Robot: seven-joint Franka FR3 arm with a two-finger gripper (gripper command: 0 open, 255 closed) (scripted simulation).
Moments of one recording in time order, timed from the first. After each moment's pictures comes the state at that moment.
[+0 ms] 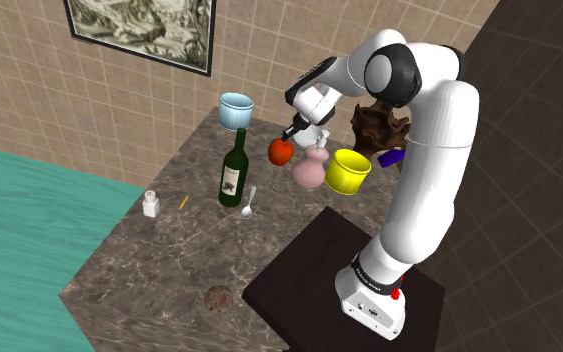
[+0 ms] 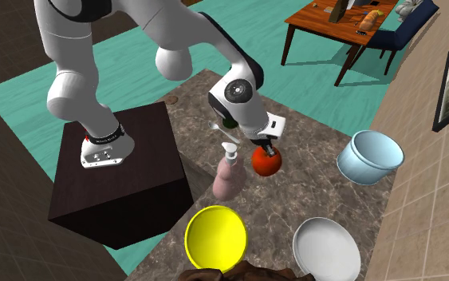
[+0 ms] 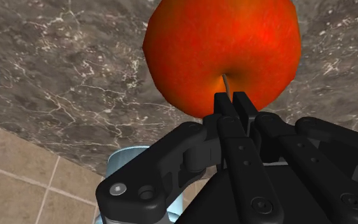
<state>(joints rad) -0.14 0.39 -0.38 -2.09 0.87 2.72 -1.24</state>
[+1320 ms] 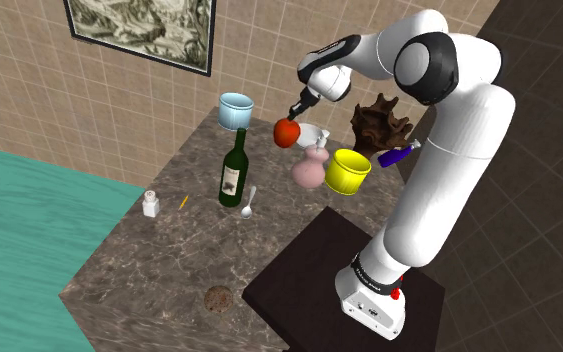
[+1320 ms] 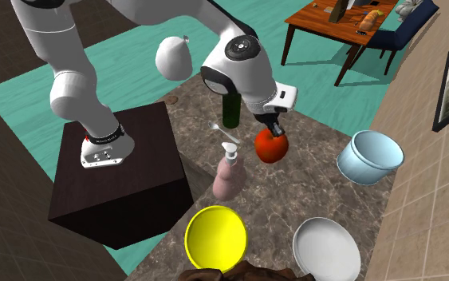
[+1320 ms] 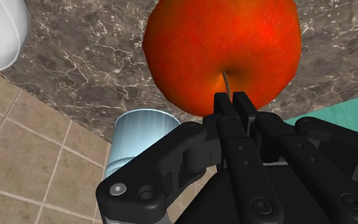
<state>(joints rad) -0.04 0.20 -0.52 -2.08 0.57 2.57 -0.98</state>
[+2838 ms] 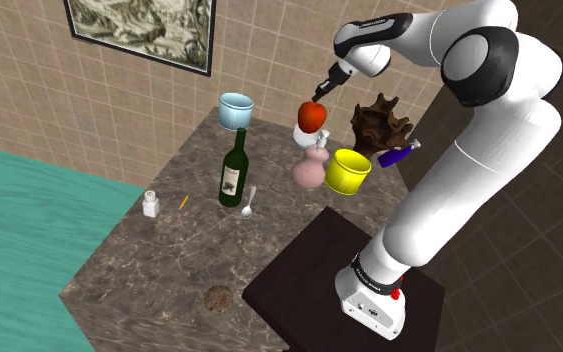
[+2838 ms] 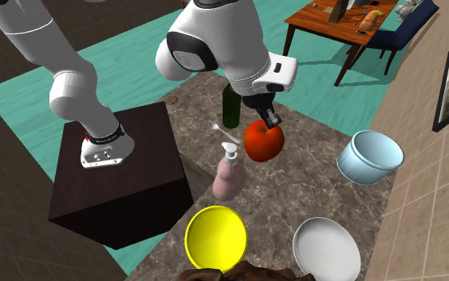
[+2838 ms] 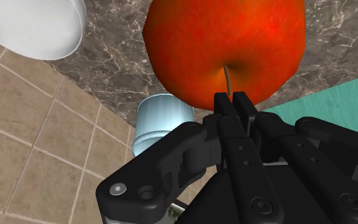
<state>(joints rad) -0.06 -0.03 -0.62 -2.05 0.33 2.34 -0.90</state>
